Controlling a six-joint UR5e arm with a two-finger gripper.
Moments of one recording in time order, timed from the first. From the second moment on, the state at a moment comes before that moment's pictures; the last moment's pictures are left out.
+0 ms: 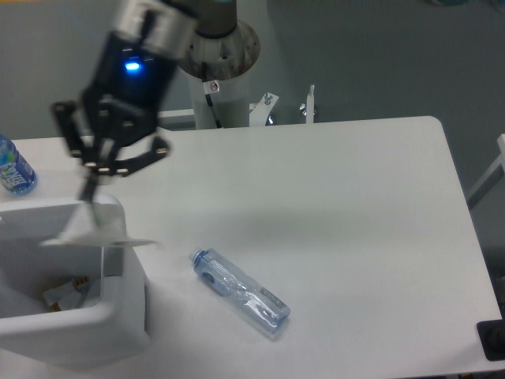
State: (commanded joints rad) arm 2.13 -1.74 -1.39 -0.95 0.96 0.17
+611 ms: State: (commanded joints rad) arm 2.30 -1.78 -1.43 -0.93 0.98 -0.08
